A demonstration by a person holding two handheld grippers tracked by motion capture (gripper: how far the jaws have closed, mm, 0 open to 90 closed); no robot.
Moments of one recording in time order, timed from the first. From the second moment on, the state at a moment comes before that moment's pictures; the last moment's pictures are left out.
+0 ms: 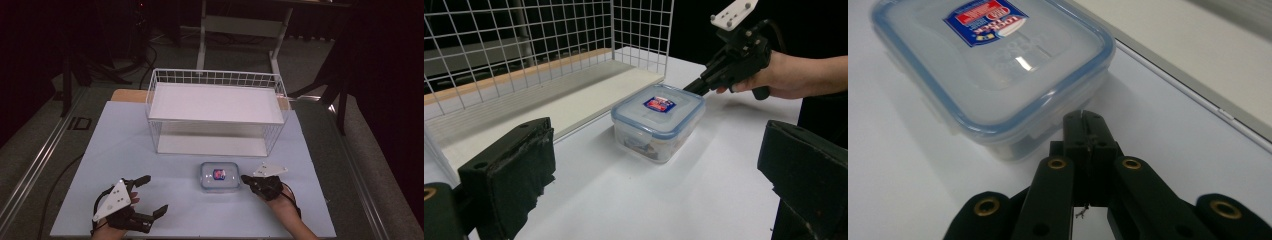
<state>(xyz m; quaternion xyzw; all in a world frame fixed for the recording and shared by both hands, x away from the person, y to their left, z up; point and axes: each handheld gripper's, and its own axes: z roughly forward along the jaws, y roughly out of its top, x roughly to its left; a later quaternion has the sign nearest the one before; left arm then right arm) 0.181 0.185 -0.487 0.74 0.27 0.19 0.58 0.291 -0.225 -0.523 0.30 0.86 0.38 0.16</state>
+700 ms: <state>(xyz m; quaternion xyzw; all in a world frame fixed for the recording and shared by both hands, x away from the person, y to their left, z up) 0.182 0.183 -0.488 0.75 0.27 0.18 0.58 0.297 -0.185 -0.529 0.29 0.86 0.39 0.14</state>
